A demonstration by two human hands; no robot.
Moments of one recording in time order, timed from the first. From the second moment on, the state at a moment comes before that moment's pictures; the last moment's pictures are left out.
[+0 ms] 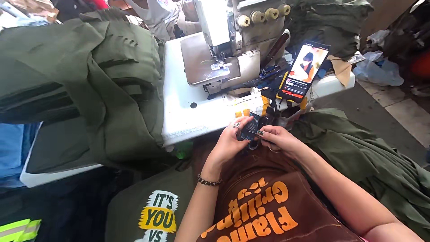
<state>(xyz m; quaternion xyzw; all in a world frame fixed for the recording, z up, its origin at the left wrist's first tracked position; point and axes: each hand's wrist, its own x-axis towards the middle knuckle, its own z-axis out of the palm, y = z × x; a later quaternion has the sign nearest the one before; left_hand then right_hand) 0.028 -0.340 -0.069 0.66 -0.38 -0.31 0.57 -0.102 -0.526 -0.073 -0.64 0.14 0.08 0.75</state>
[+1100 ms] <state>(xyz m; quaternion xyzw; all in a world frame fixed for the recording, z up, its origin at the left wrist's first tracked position) 0.024 -0.344 -0.079 0.64 -0.38 -0.34 0.57 -0.096 -0.519 -0.082 -0.64 0.16 0.07 0.75</state>
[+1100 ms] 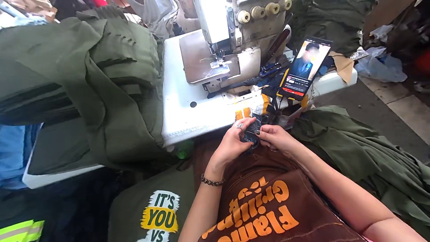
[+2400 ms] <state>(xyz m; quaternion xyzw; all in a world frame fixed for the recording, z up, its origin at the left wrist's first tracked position) 0.045 -0.175 -0.047 0.82 -0.30 -0.36 0.33 -0.101 -0.525 -0.050 -0.63 0.21 -0.05 0.74</state>
